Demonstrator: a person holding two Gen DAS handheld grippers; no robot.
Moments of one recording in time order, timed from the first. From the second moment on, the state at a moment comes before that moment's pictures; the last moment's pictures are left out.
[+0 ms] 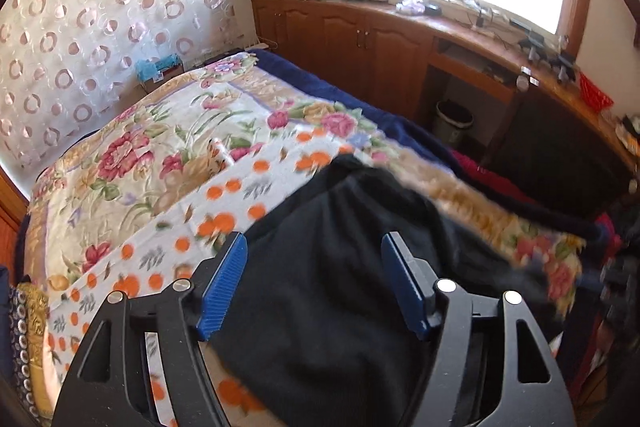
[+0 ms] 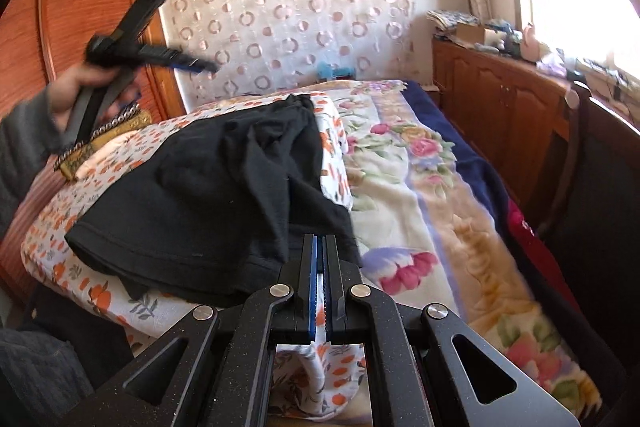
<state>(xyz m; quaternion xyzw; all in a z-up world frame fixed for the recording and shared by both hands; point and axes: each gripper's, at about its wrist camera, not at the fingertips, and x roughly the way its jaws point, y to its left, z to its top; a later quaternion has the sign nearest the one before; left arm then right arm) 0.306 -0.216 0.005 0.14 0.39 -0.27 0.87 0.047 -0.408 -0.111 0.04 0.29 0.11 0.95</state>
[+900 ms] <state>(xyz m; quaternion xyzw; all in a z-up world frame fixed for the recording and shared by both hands) 0.363 -0.129 -0.073 0.07 0.42 -0.28 0.86 0.319 -0.350 -0.049 -0.02 0.38 0.18 0.91</state>
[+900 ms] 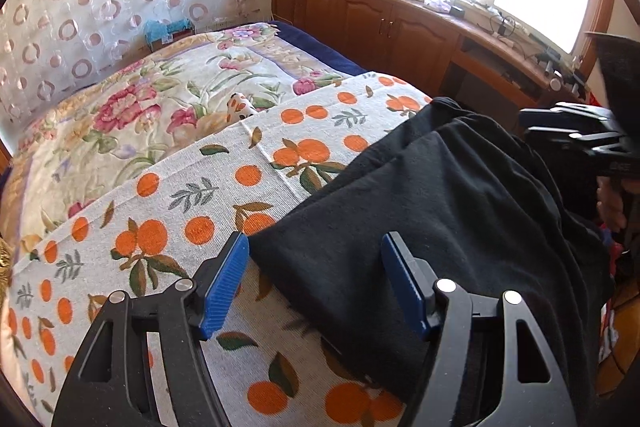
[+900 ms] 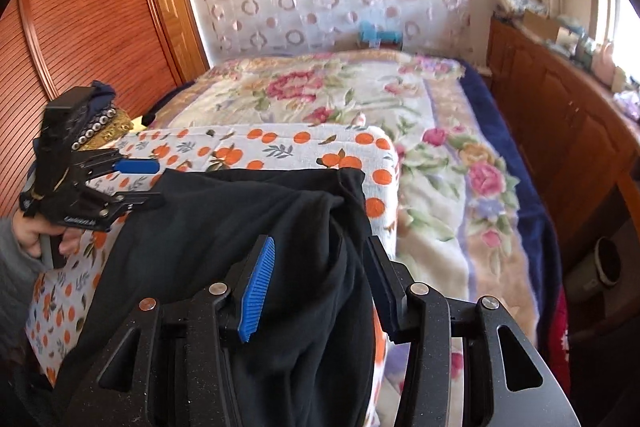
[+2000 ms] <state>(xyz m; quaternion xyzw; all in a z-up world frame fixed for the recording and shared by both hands) 0.370 -0.113 -0.067 0.02 0.41 -0.27 0.87 0.382 -0.312 -0.026 -0.13 0.37 0.11 0.91</state>
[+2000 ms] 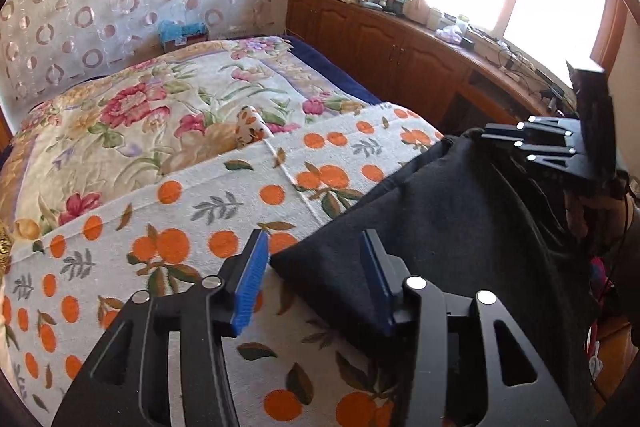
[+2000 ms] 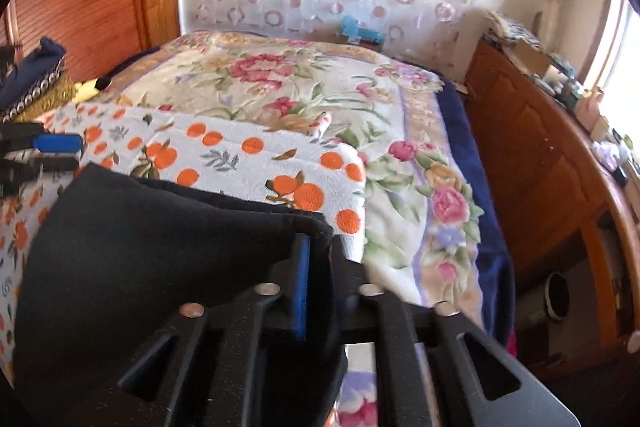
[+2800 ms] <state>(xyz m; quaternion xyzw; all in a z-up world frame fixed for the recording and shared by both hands) 0.357 -0.100 -0.043 0.02 0.39 -0.21 0.90 0.196 -0.390 -0.041 -0.01 0.41 0.14 0.90</state>
